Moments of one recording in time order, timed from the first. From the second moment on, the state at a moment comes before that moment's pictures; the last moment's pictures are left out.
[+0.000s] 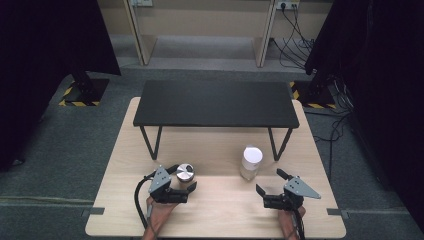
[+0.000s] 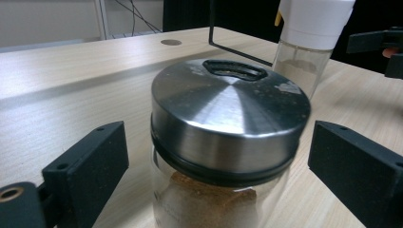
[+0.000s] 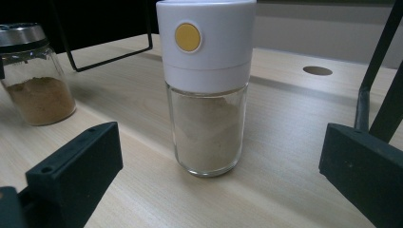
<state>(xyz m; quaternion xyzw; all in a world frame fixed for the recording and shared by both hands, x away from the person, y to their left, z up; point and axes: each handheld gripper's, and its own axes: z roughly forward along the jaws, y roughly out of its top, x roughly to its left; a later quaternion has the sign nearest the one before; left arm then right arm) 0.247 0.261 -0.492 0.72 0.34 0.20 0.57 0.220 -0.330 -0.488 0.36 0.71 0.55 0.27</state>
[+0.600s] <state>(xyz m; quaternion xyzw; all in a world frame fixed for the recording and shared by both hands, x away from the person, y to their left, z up) 0.250 0.253 -0.491 0.73 0.34 0.22 0.55 0.220 -0.329 -0.487 0.35 0.71 0.55 0.27</state>
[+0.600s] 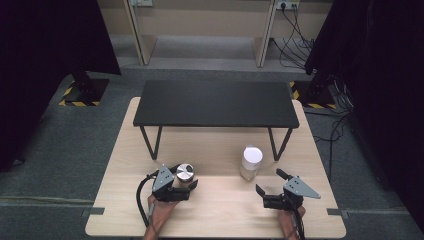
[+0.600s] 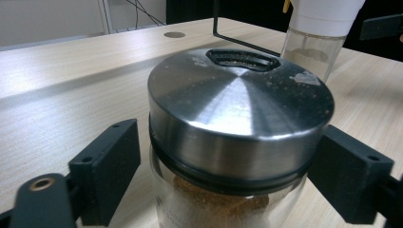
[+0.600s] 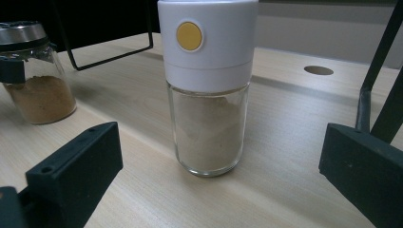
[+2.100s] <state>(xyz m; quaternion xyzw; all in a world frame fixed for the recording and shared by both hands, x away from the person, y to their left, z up) 0.245 0.255 -0.479 0.73 0.35 0.22 0.55 0.221 -0.330 -0.487 0.35 0.71 0.55 0.26</state>
